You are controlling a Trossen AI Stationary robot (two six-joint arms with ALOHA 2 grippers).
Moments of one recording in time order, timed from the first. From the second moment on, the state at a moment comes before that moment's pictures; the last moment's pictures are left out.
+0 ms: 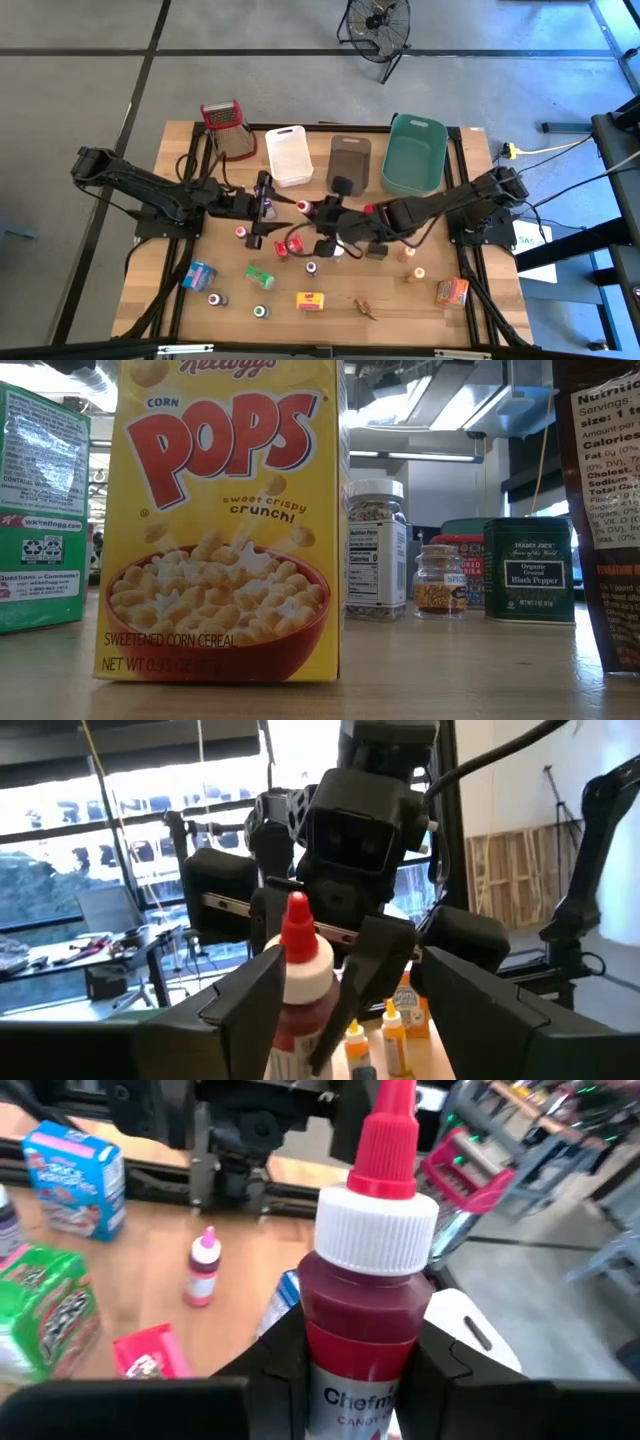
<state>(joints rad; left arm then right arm) -0.20 1.06 0.55 0.72 -0.11 0.16 0.33 1.75 1.54 -0.32 0.66 -0.02</state>
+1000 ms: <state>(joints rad) -0.16 1.17 0.55 0.84 -0.14 0.16 0.30 1.77 1.55 -0.30 0.57 -0.03</state>
